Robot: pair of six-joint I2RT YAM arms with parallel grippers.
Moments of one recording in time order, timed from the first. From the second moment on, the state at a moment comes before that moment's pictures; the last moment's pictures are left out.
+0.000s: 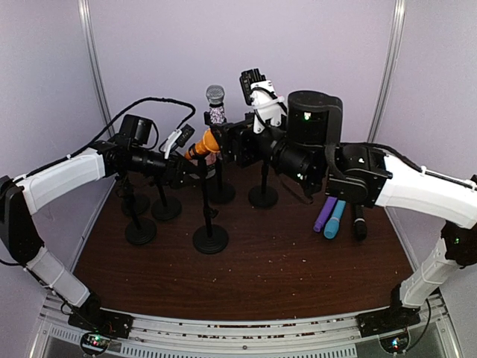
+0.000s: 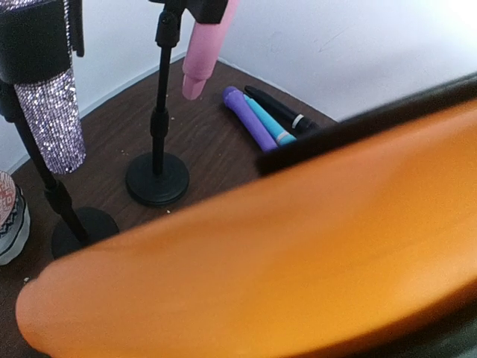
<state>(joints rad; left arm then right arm) -0.46 1.52 1.30 -0.41 0.73 0.15 1.21 1.55 1.61 -0.07 0.56 0.06</state>
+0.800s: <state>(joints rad) -0.48 1.50 1.33 -0.45 0.68 0.23 1.23 1.68 1.81 -0.31 0.49 0.08</state>
